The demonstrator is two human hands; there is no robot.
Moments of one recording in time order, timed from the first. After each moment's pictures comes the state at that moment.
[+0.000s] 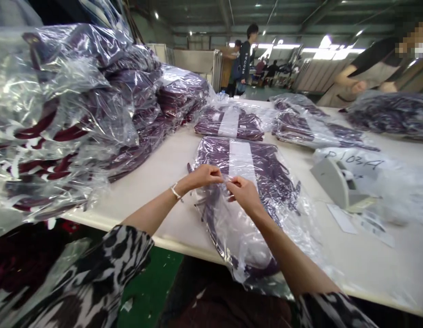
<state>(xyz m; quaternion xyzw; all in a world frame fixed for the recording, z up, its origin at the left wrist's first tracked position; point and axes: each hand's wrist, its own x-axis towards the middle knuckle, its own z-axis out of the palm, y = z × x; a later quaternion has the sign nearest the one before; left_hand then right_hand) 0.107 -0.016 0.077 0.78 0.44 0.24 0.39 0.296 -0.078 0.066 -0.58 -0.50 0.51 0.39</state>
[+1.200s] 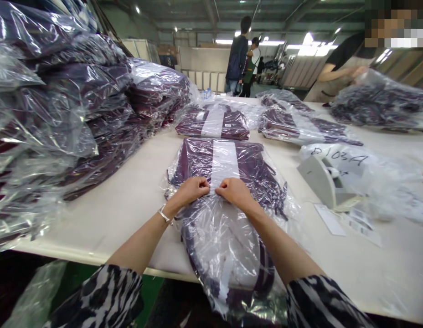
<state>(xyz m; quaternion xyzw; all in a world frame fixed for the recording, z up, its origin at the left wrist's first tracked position) 0.148 0.007 0.020 0.74 0.53 0.22 0.35 0.349 -0.005 0.046 -0.65 -0.70 0.25 0.15</state>
